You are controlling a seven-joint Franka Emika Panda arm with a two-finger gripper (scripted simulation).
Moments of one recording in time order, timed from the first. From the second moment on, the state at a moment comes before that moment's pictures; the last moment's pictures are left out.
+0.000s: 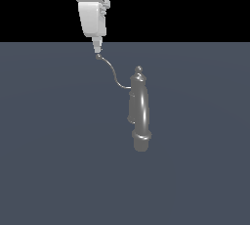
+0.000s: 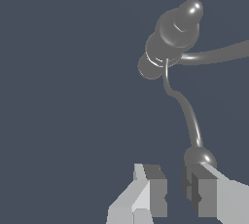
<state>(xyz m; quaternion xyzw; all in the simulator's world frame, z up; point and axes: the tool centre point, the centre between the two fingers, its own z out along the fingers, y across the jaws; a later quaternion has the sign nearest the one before) 0.049 0.088 0.265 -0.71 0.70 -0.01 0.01</state>
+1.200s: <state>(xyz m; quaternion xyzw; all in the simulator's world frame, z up) 0.051 0.070 0.242 -0.68 0.73 0.00 0.00</state>
